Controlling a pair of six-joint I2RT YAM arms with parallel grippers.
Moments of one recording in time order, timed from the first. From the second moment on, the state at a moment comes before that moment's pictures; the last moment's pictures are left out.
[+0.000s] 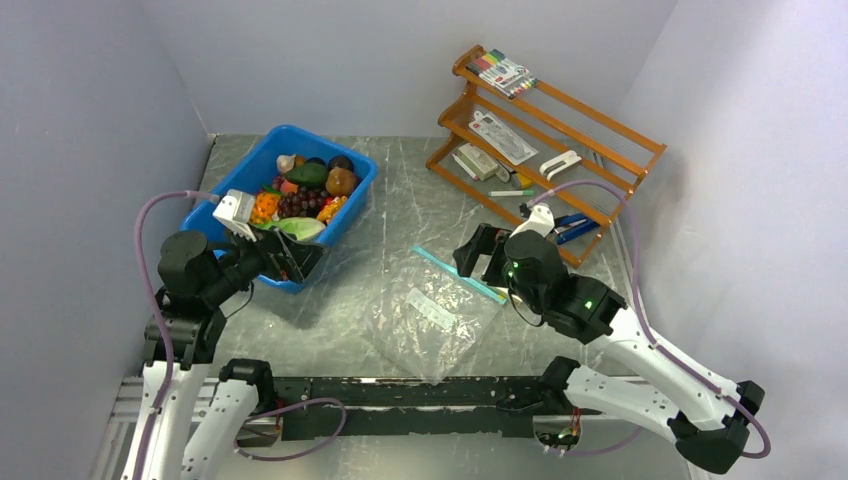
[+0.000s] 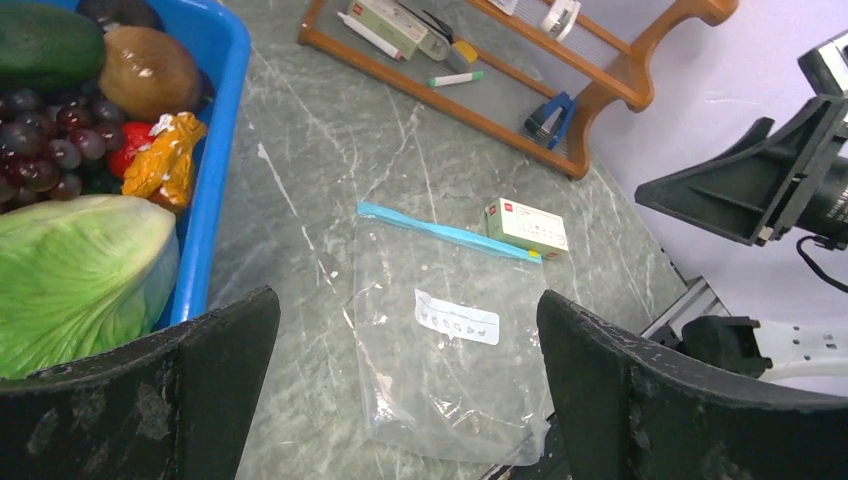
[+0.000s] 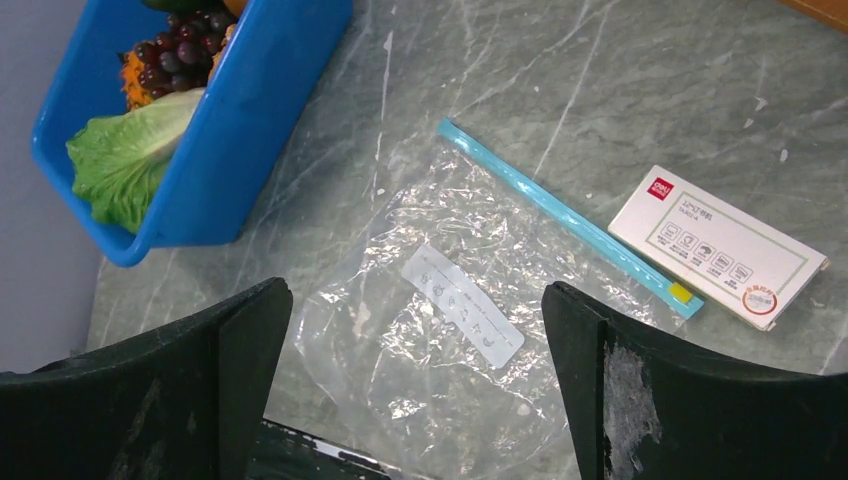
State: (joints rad) left arm -0.11 0.55 0.83 -0.46 0.55 -0.38; right arm 0.87 0.82 0.91 -0.61 0.43 0.77
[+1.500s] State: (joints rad) left arm -0.11 0.61 0.64 -0.36 0.69 -0.39; right arm 0.81 0.91 0.52 -0.74 0.45 1.41
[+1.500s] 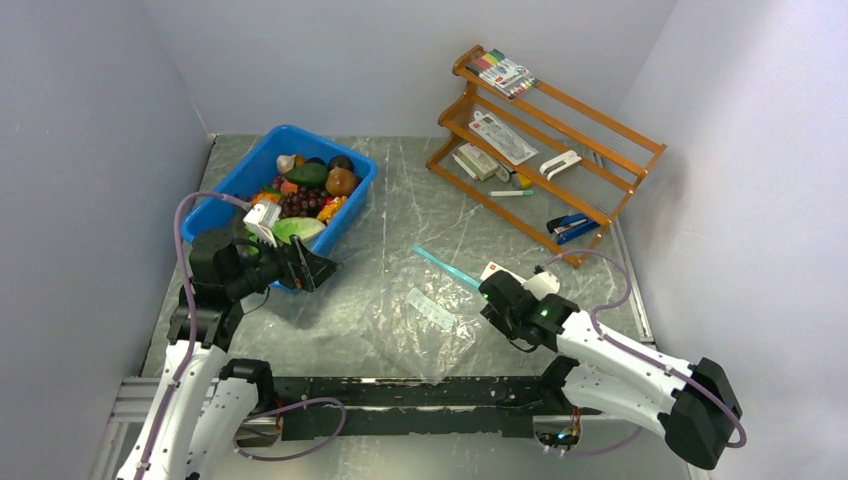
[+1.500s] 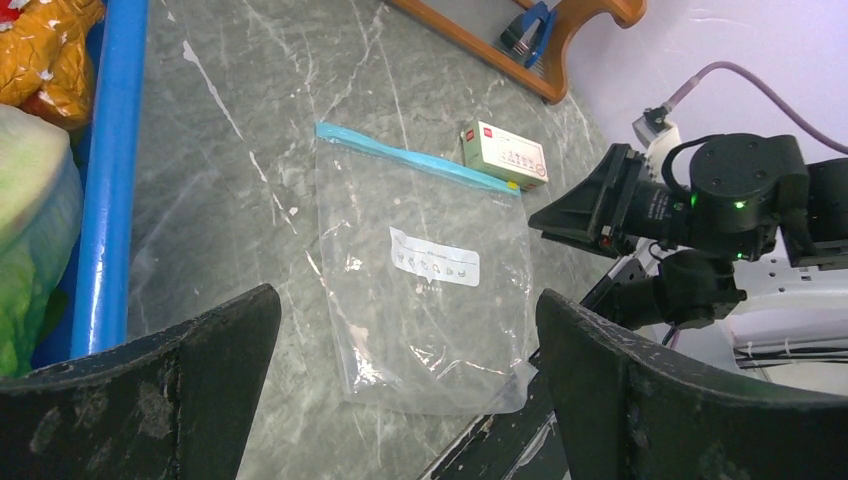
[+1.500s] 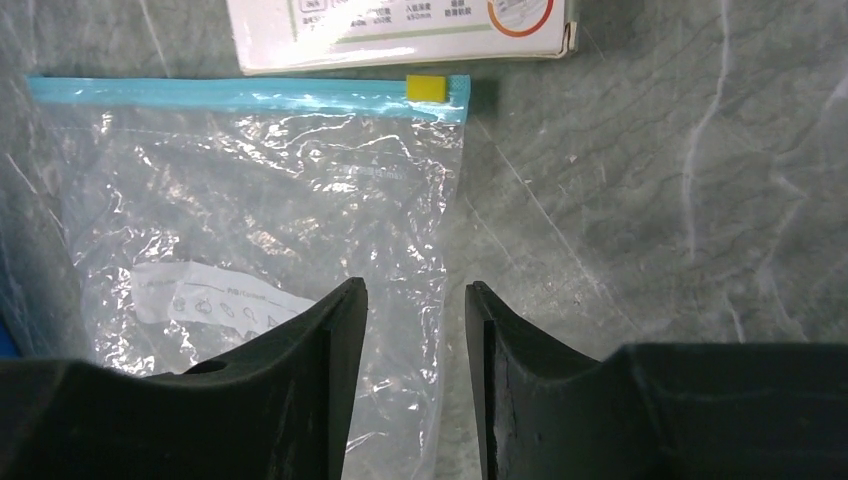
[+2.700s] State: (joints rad) left arm -0.11 0.60 0.63 -0.33 0.74 -0.39; right arm 0.77 0.79 0.33 -0.21 0.30 1.00
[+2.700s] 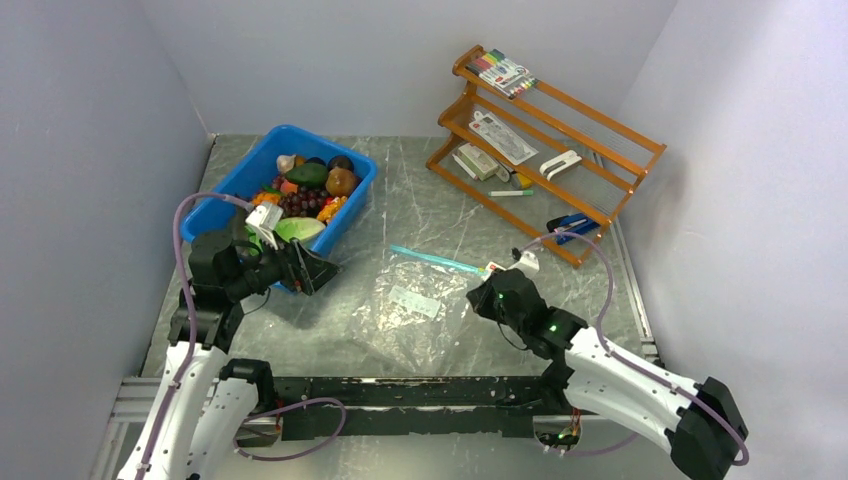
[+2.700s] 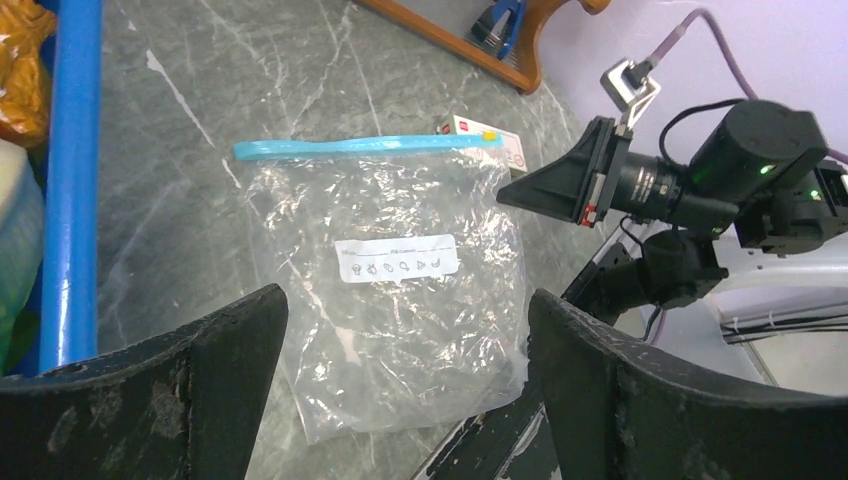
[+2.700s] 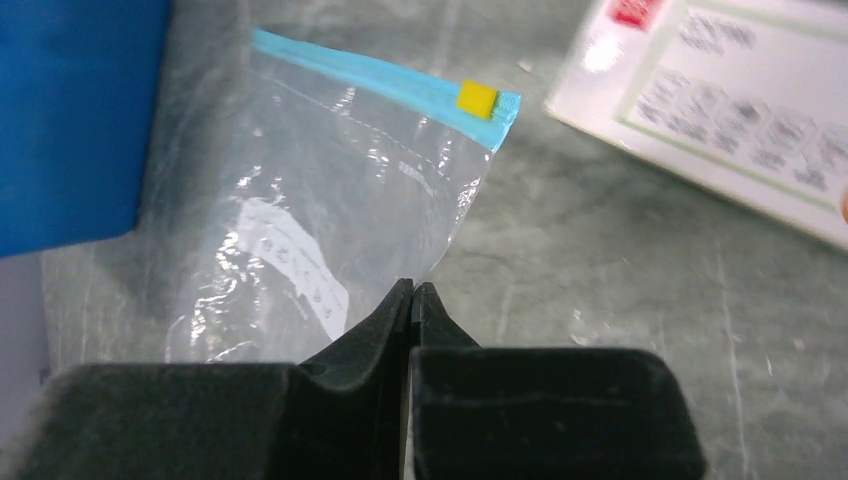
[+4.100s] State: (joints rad) left arm -0.47 0.94 0.76 0.24 1.21 0.02; right arm 0.81 0.97 0.91 -0.17 -0.81 0.03
